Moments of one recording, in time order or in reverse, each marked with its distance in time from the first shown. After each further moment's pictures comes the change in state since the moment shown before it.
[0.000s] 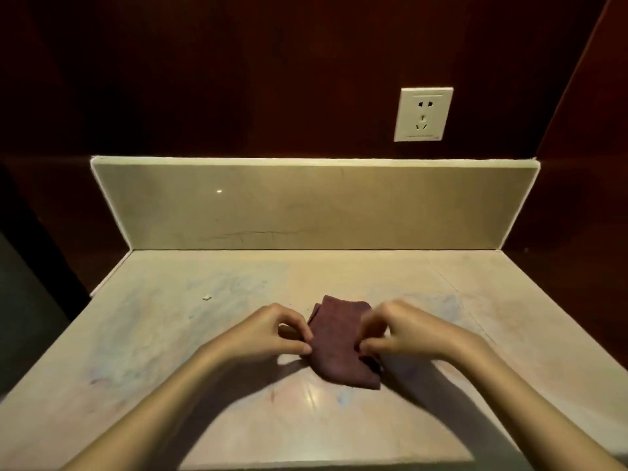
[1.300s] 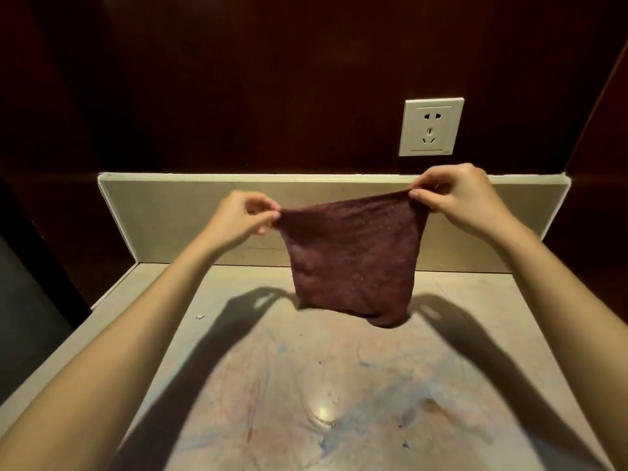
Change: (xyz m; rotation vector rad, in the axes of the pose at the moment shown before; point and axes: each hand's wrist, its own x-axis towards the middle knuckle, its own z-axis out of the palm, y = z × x) left_hand 0.085 0.061 -0.123 0.039 0.604 0.096; right_hand 0.045 0.056 -0.169 0.068 0.825 -0.131
